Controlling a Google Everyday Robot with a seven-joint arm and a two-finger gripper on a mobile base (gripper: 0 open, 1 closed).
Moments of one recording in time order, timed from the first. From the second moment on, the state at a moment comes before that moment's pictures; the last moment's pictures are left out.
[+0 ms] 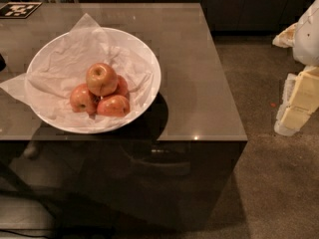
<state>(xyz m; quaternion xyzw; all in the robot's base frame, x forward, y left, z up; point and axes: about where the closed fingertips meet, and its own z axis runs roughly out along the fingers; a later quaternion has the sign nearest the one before) 0.438 -0.217 0.976 -0.60 0.78 -0.03 0.16</state>
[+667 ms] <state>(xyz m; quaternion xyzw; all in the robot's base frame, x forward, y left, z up) 0.441 -0.193 0.978 -0.62 0.77 -0.01 0.16</state>
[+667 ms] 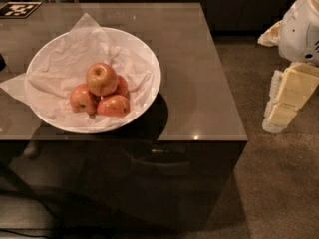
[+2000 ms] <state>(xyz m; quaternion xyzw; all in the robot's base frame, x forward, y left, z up) 0.462 -0.134 0.972 -0.66 0.74 0.00 0.15</state>
